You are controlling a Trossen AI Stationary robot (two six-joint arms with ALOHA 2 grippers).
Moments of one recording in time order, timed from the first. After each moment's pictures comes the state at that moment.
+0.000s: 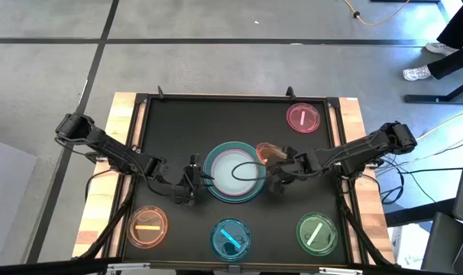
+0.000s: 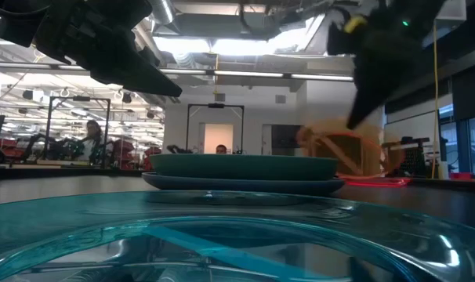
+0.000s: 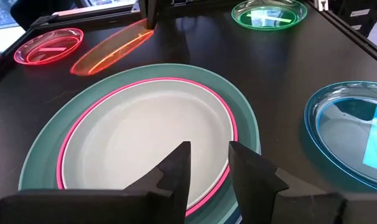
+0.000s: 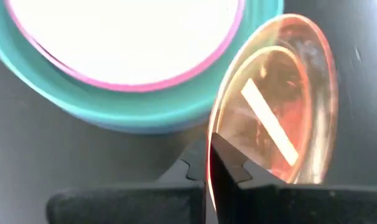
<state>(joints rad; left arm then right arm) -0.33 1.33 0.50 0.35 -0.33 -0.04 0.26 1.44 0.96 -0.68 0.33 0.52</state>
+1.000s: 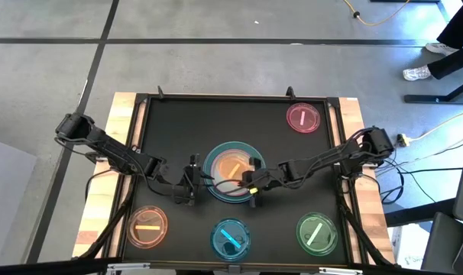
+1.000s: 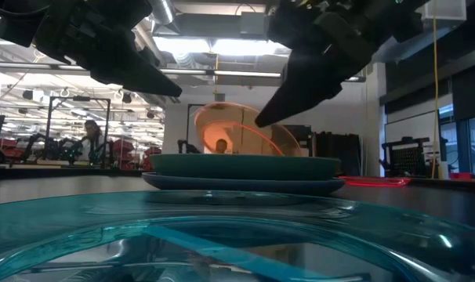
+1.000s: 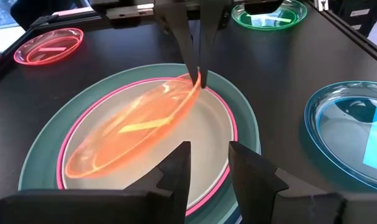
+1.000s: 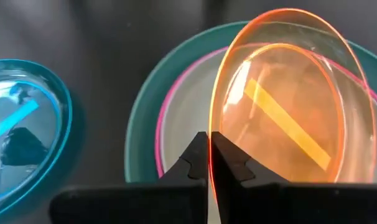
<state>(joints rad) -0.33 1.33 0.50 0.35 -0.33 -0.04 0.26 1.70 0.96 0.00 0.16 0.15</state>
